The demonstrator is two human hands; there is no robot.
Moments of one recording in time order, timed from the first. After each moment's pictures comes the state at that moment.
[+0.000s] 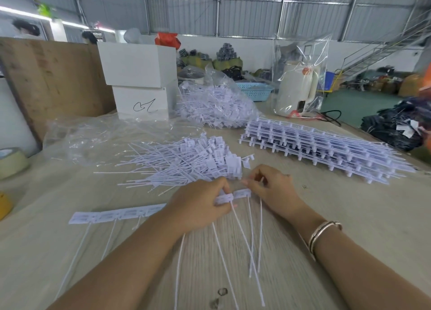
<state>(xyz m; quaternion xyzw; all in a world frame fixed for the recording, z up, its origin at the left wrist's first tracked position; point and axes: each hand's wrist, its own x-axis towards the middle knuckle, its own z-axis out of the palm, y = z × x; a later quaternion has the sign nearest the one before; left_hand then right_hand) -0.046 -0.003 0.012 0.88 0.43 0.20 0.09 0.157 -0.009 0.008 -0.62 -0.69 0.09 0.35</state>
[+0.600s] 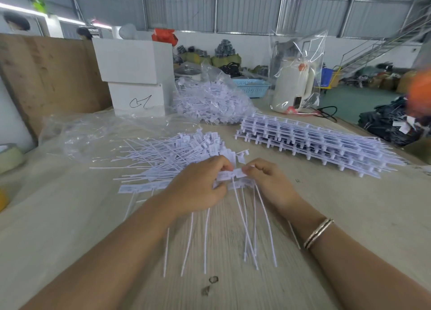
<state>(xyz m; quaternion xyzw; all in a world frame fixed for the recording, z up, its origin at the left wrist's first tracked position) -0.032 0.002 0.031 0.88 0.38 0.25 0.11 0.150 -0.020 0.023 -0.55 -0.62 0.28 0.48</state>
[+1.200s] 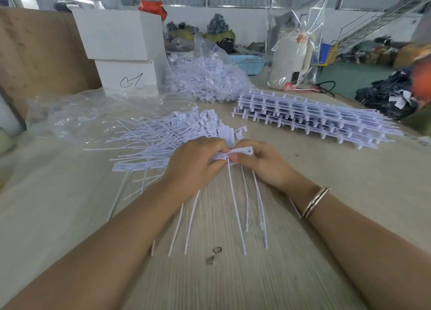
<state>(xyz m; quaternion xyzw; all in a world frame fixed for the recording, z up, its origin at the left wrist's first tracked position) -0.033 -0.003 0.019 0.87 0.34 0.36 0.01 0.145 -0.024 0.017 -0.44 -0.70 0.33 0.45</state>
